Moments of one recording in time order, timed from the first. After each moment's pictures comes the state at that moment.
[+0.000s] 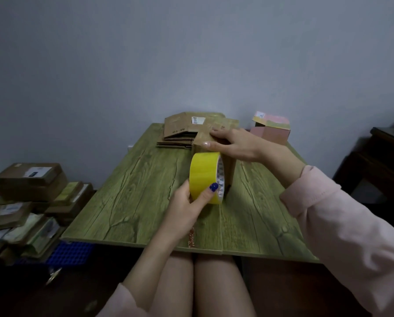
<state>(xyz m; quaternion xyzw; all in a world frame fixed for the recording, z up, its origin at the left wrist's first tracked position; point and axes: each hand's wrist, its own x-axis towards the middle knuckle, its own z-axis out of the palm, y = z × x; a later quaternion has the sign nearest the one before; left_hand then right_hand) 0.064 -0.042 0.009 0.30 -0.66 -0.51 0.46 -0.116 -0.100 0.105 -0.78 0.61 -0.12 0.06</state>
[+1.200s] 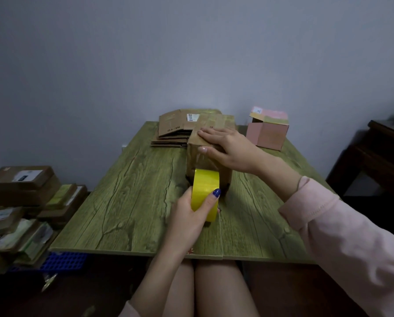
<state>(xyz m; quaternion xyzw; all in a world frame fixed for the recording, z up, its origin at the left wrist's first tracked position) 0.052 -0.044 -0.008 0.37 -0.64 -0.49 0.46 -0.114 -0.106 0.077 -0.82 0.53 -0.19 -0.09</state>
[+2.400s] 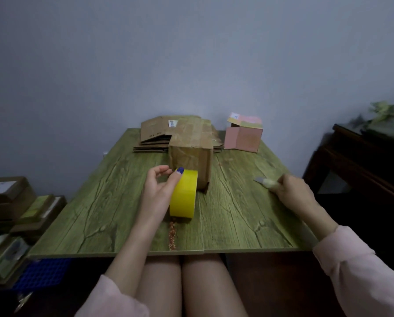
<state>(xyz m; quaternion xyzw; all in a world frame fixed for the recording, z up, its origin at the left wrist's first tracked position) 0.058 -0.068 0.015 0.39 -0.59 -0.48 0.52 -0.240 -0.004 0.002 -0.45 0.88 -0.16 -0.01</state>
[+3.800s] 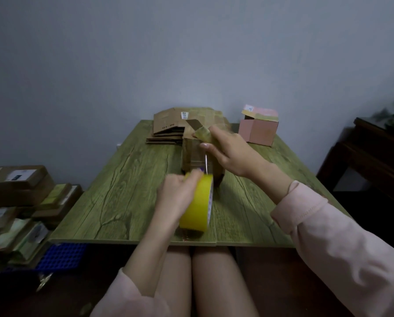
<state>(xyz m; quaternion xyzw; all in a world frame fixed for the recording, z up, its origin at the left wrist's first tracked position) 0.054 -0.052 0.022 0.49 -0.59 -0.47 0.43 -0.112 -0.073 0.065 -0.81 0.49 -0.31 -0.06</state>
